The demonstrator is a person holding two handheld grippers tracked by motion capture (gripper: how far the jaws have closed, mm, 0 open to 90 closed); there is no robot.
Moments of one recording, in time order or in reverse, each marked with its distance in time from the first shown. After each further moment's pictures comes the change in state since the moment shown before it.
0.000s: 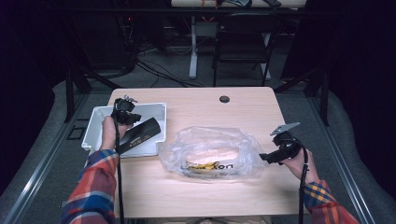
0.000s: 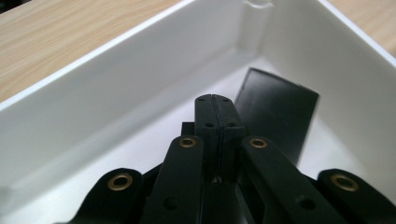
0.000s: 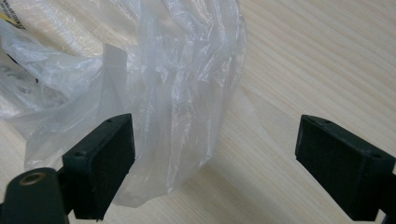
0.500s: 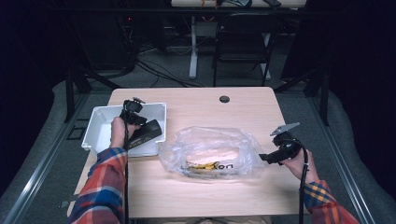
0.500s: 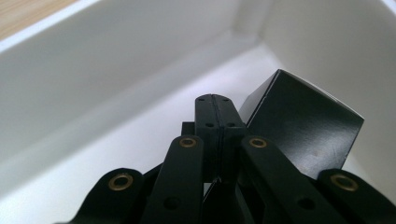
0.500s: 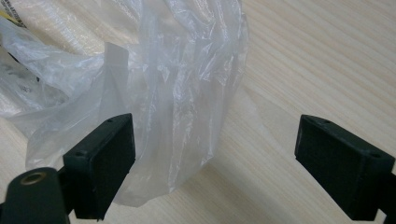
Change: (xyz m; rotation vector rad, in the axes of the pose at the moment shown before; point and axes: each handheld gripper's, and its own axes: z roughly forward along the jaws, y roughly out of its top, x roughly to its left) left arm -0.007 0.005 0.029 0.117 -0.049 -0.022; right arm 0.000 -0.001 0.001 -0.003 0.009 -0.001
